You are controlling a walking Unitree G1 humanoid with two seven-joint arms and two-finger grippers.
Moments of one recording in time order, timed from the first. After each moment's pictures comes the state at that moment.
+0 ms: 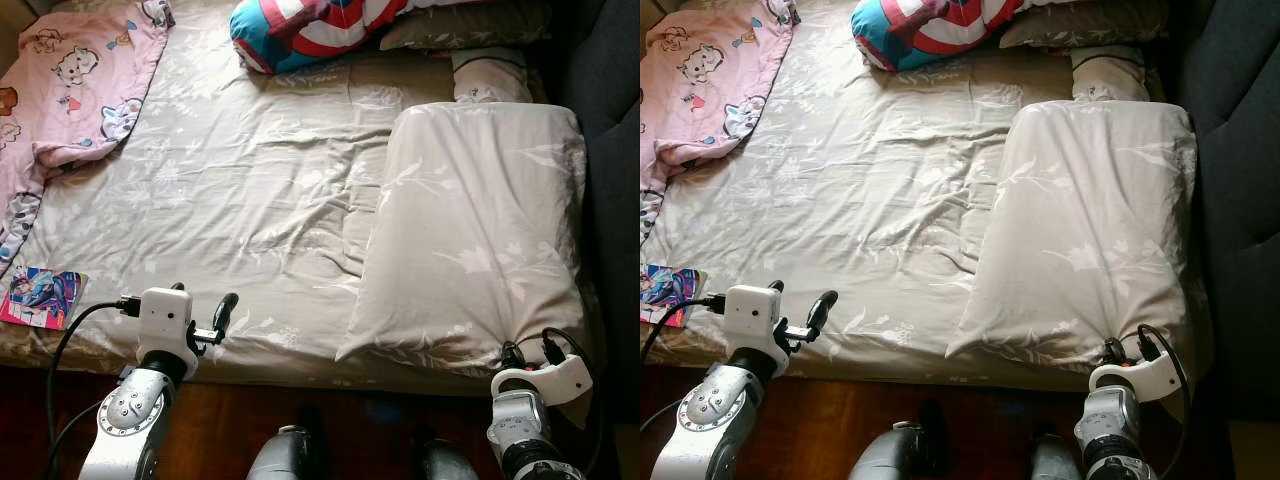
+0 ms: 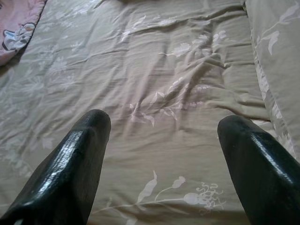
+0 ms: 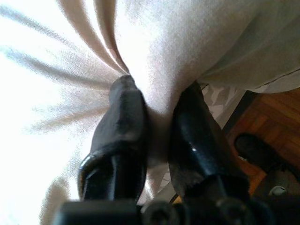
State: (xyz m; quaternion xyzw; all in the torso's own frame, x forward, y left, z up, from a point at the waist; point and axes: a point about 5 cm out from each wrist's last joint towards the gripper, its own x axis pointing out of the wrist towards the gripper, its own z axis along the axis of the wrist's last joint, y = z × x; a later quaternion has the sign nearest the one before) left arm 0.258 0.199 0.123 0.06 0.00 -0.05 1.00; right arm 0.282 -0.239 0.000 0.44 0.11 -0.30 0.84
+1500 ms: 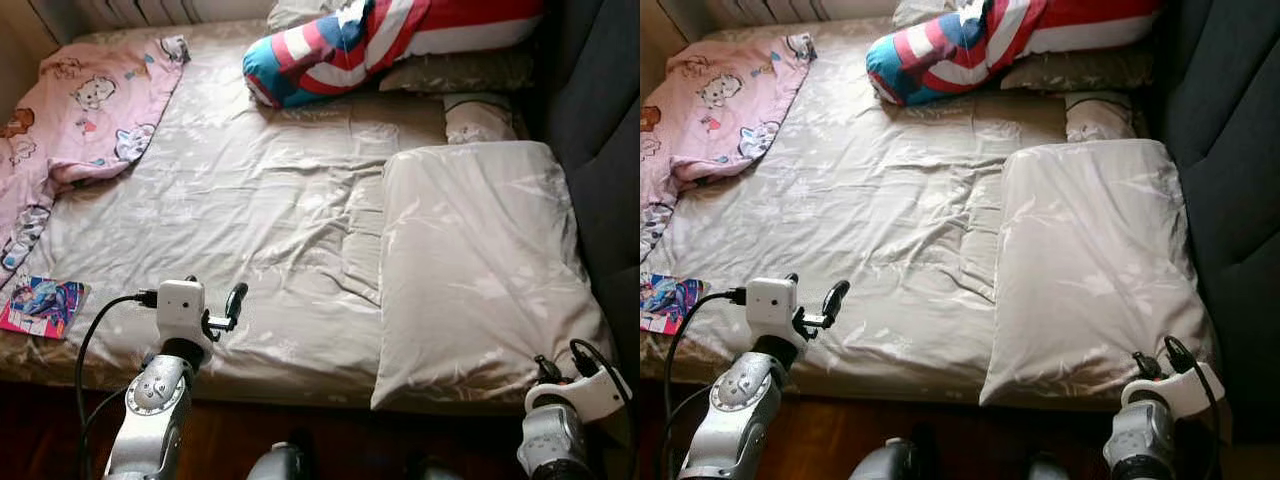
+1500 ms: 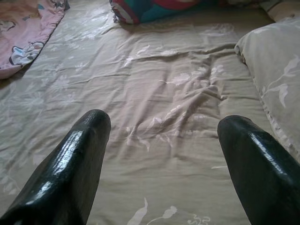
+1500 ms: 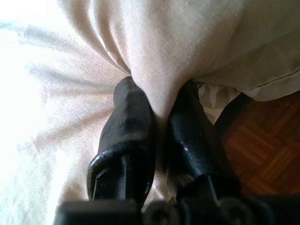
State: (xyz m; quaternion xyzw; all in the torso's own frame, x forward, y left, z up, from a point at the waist) left arm 0.283 0.190 0.106 0.03 -0.02 -0.04 1.00; right arm 0.261 -0.275 -0.002 0.35 0.13 -0.34 0.86
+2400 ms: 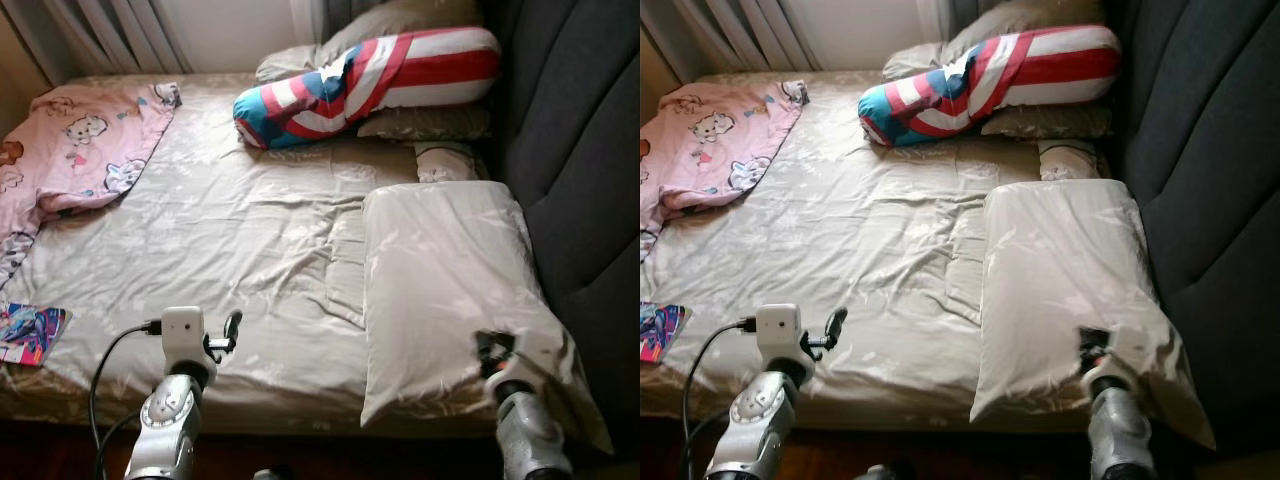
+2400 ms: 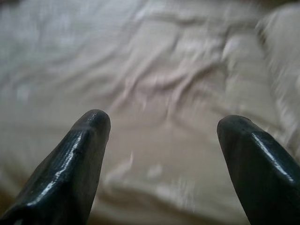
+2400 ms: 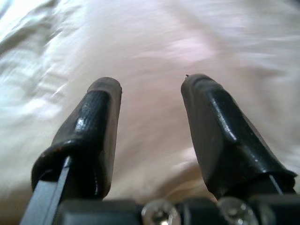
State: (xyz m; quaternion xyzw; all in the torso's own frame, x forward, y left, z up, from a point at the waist) left arm 0.277 0.202 0.024 -0.04 0.13 0.03 0.99; right arm 0.272 -0.203 -0.007 0.05 0.19 -0.01 0.98
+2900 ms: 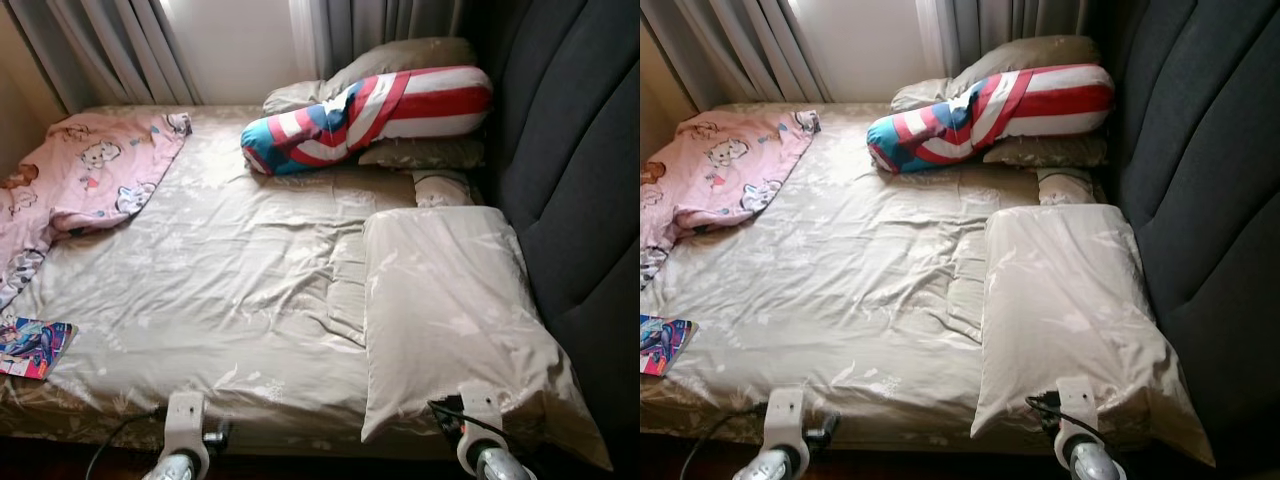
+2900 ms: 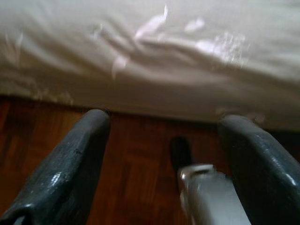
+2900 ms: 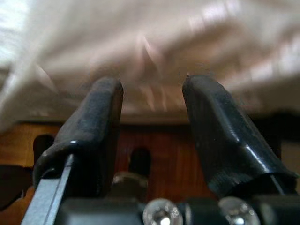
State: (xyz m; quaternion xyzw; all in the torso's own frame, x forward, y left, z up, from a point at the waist) left arm 0.204 0.212 -0.063 0.01 0.36 0.05 0.93; right arm 0.203 -0.205 -0.066 0.02 0.37 -0.03 0.93
